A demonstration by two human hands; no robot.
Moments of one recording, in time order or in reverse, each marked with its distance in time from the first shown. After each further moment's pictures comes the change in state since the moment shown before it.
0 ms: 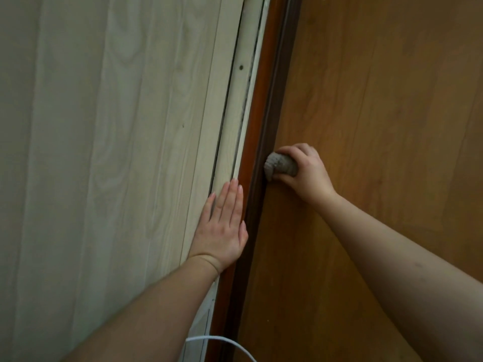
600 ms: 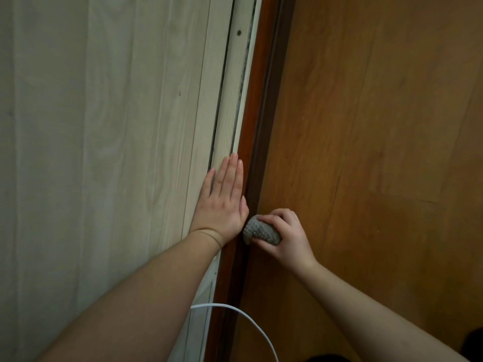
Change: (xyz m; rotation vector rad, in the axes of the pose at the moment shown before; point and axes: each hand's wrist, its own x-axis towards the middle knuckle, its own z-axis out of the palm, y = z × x) left_hand 0.001 0.001 -0.002 0.014 -0.024 -0.008; right_hand -0.168 -0.030 0.081 0.162 -0.077 0.045
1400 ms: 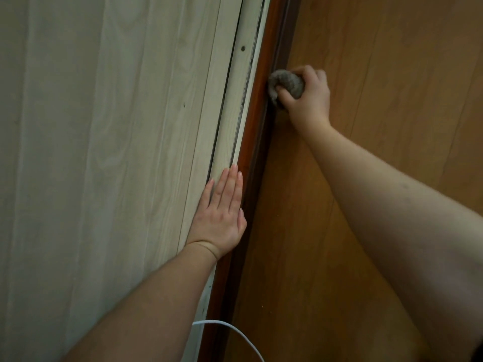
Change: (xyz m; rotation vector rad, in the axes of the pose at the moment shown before) left_hand -0.001 -0.002 0.005 -0.055 0.043 0.023; right_hand 0.247 -0.043 -0.135 0.071 0.373 0.117
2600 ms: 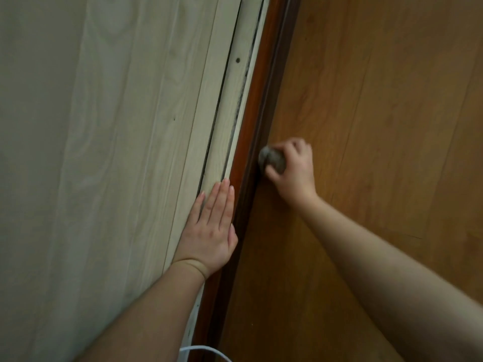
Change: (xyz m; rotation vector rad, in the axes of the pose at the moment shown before) left_hand -0.001 0.000 -0.001 0.014 -0.008 0.008; right_hand -0.087 0.054 0.021 -0.237 -0.146 -0.070
